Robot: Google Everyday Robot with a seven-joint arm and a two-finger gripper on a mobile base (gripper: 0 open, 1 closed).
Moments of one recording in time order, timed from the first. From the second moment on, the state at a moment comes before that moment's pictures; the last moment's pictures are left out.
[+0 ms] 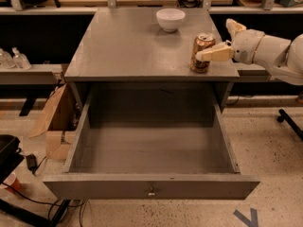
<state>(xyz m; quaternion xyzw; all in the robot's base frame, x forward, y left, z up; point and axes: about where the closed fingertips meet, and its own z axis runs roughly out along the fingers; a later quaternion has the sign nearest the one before) 0.744 -0.211 0.925 -0.37 0.64 0.19 0.65</state>
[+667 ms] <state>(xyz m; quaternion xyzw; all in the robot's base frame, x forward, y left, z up) 0.747 -0.209 0.896 -0.36 0.66 0.23 0.62</state>
